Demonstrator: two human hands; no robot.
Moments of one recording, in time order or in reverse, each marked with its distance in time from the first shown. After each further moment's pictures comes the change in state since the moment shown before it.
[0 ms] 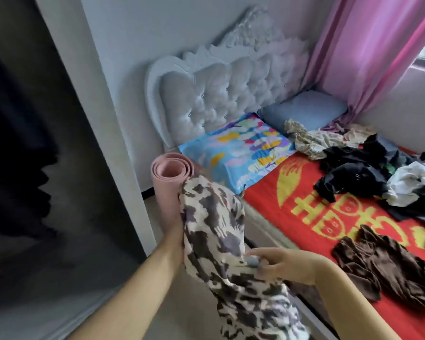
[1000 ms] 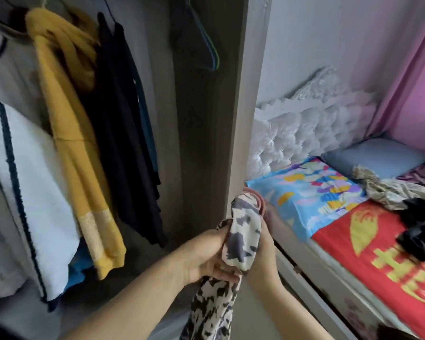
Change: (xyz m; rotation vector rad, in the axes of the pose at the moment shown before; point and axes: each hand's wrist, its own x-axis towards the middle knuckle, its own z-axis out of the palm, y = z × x) left_hand -0.148 0.104 -0.186 0.368 -0.272 0.035; right_hand 0.083 -0.201 0.249 0.233 0.750 -0.914
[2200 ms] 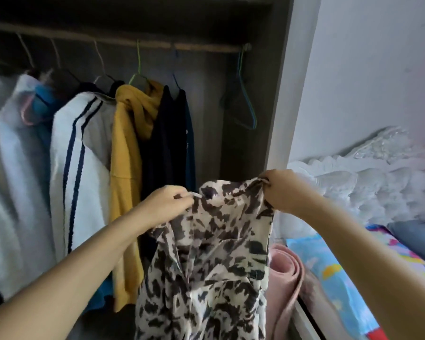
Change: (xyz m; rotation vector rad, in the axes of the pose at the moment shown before) left_hand -0.036 0.114 -0.100 0.763 0.868 0.404; right_hand 0.201 -0.143 -0.028 -1.048 -0.398 -0.334
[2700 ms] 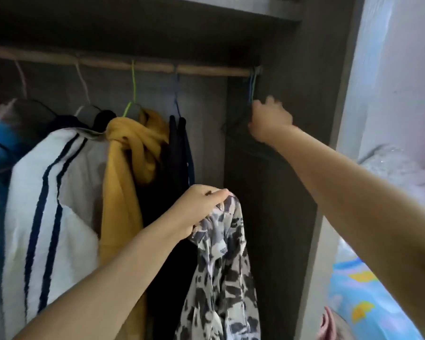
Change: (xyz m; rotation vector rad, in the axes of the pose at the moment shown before) left_hand 0.138 0.007 -0.040 -0.463 -0.073 0.120; right_hand 0.240 -0.073 -0.066 -0.264 0.370 0.136
